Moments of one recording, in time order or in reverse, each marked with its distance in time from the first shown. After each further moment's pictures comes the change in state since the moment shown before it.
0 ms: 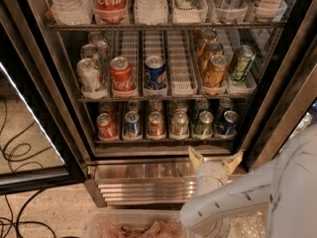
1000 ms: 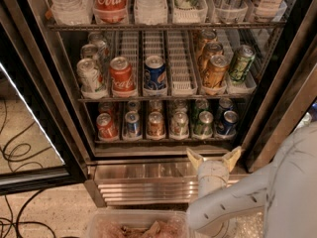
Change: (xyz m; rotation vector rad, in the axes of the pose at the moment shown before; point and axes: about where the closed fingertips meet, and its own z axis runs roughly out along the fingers) arm -0.004 0.007 0.004 -0.088 -0.023 -0.111
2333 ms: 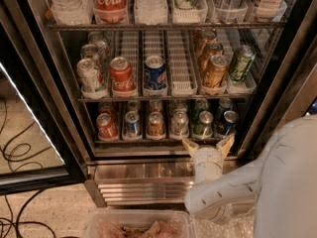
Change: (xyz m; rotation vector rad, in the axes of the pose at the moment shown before) arm -0.024 0.018 0.037 -0.043 -0.047 0.014
